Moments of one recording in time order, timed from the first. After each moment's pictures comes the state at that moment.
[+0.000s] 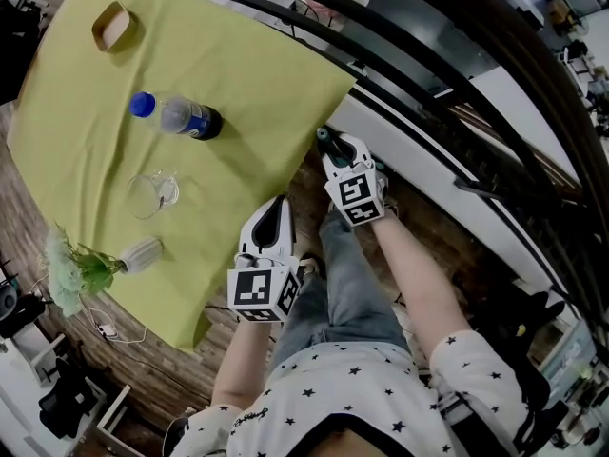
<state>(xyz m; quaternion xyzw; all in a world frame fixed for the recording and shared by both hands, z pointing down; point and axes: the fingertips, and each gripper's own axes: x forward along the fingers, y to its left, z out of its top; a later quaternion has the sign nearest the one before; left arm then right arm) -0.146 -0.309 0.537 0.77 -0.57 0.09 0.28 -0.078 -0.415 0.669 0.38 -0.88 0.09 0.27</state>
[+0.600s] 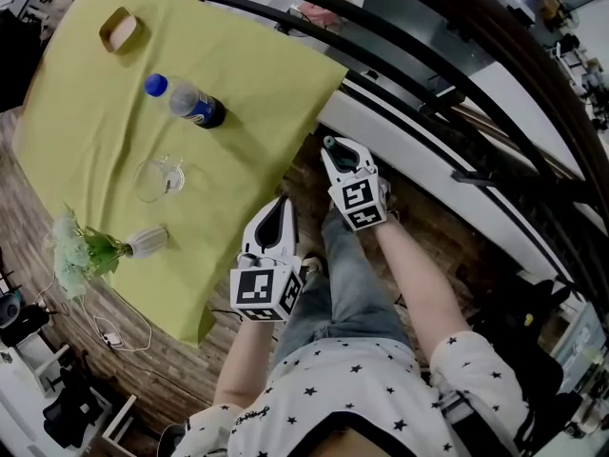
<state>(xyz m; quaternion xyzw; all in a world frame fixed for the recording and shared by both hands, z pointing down) -0.148 -0.274 0.514 0.78 -0.56 0.08 0.27 -0.070 -0.371 0.651 0.40 -0.87 0.09 0.27</state>
